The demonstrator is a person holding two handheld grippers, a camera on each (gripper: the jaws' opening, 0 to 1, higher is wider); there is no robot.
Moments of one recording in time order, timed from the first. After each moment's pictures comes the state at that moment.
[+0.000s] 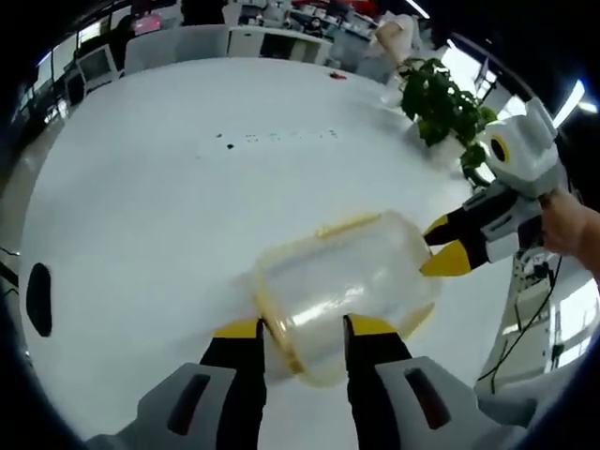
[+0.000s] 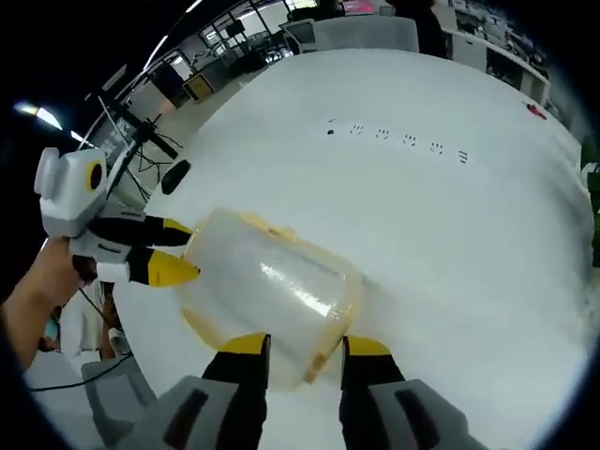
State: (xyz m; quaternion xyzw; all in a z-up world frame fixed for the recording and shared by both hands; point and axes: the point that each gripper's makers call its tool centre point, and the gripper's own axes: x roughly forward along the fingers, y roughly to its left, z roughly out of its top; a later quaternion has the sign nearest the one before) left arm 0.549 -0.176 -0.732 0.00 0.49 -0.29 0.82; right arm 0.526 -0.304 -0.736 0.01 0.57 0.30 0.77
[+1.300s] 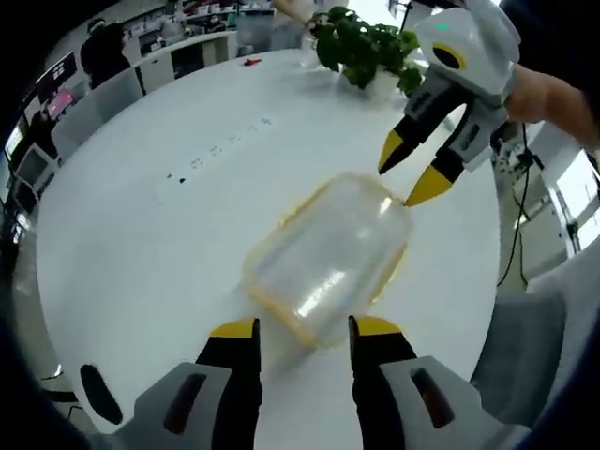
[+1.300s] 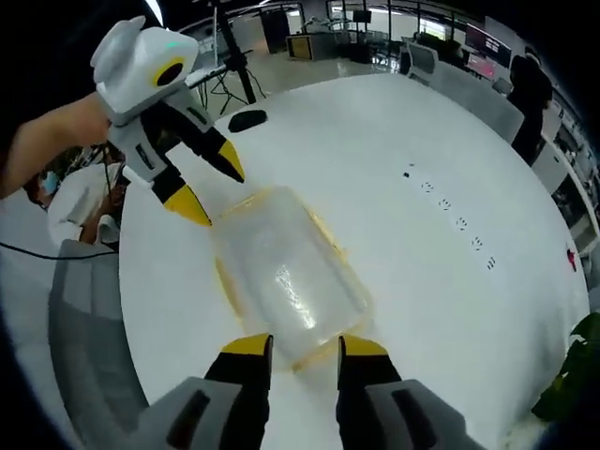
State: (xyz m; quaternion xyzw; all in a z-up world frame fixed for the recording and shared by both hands) left arm 0.530 -0.167 -0.709 0.17 0.48 -0.41 0.76; right arm 0.522 -0.300 -0.708 -0.21 0.49 0.45 0.72
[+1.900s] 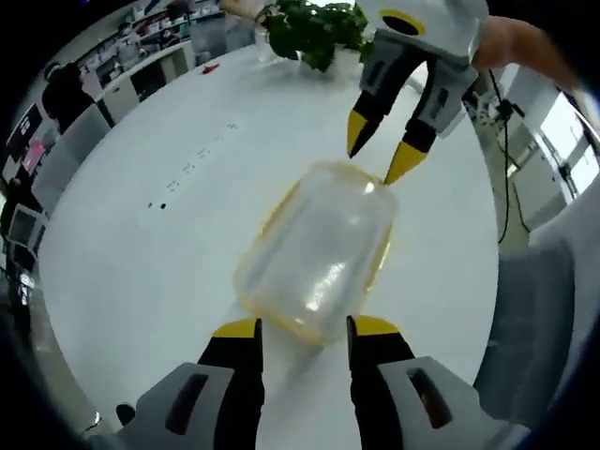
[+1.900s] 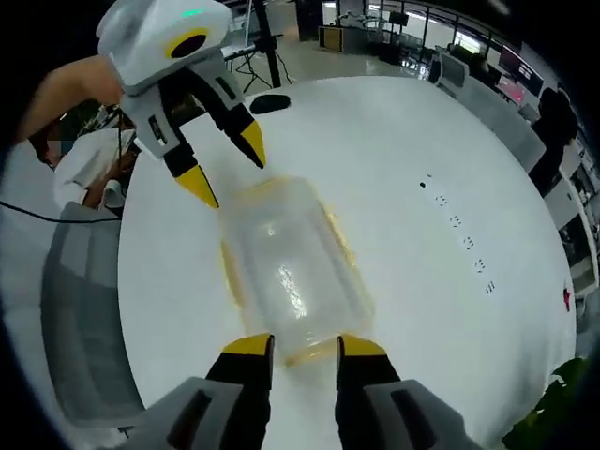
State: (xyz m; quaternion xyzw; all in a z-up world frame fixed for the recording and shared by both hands) left arm 0.529 -0.170 -0.708 0.29 0.45 -0.46 0.71; right arm 0.523 -0.300 -0.709 -0.27 0.48 0.47 0.68
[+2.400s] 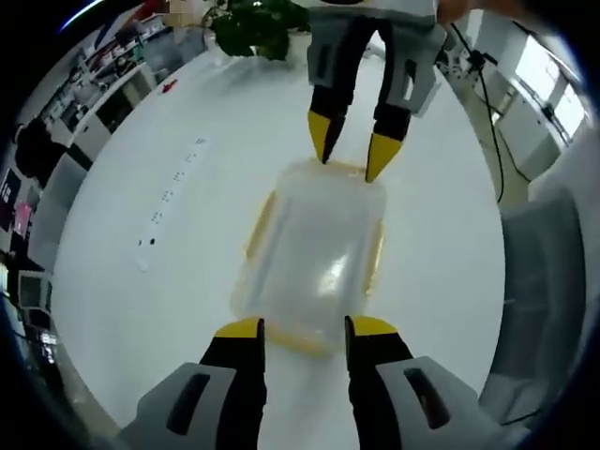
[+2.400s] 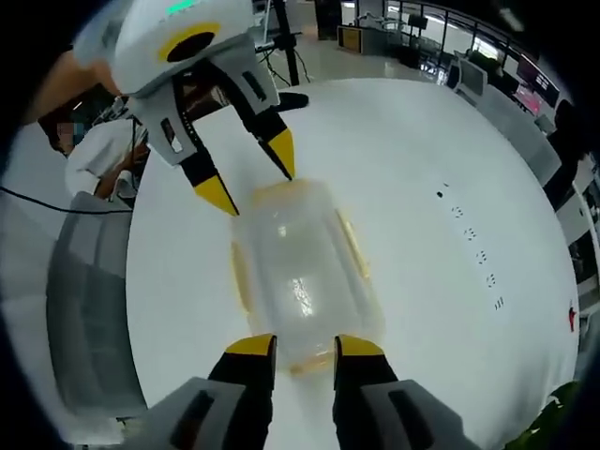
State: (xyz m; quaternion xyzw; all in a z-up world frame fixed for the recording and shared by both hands) left arm 0.531 -0.187 -0.707 0.35 0.43 -0.50 0.67; right arm 0.520 -0.291 -0.710 -0.28 0.48 0.51 0.66
